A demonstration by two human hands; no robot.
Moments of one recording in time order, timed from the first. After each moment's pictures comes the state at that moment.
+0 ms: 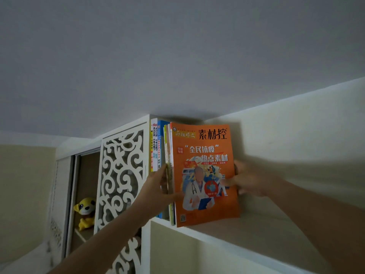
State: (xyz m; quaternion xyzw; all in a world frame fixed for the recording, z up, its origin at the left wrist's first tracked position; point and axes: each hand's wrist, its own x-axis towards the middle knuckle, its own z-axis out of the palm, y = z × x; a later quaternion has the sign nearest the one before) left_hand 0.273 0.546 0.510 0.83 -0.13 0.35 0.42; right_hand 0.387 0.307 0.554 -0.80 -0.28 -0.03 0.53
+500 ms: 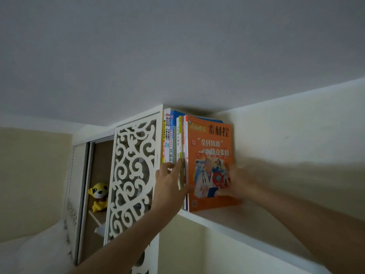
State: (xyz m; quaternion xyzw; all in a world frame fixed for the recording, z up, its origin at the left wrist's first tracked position) left_hand 0.283 0.531 0.482 0.84 -0.03 0.49 0.22; right_hand 0.408 0.351 0.518 -0.91 -0.28 -0.20 0.24
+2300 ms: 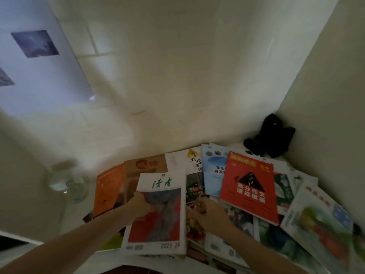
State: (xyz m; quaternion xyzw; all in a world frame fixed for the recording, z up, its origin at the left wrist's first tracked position) left_hand 0.086 0.033 -0.063 0.87 -0.09 -0.43 0.22; right_hand -0.112 -0.110 -0.052 -0.84 0.35 0.04 0.41
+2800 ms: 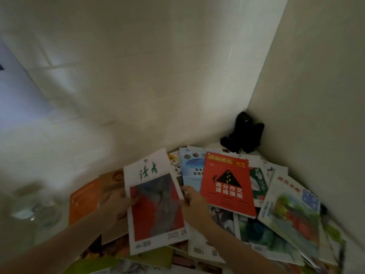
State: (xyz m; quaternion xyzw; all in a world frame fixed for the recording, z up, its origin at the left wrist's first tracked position) left_hand 0.099 0.009 -0.036 0.80 -0.10 -0.42 0.41; right_hand -0.108 -0.117 -0.025 -0.75 0.38 -0.13 0.53
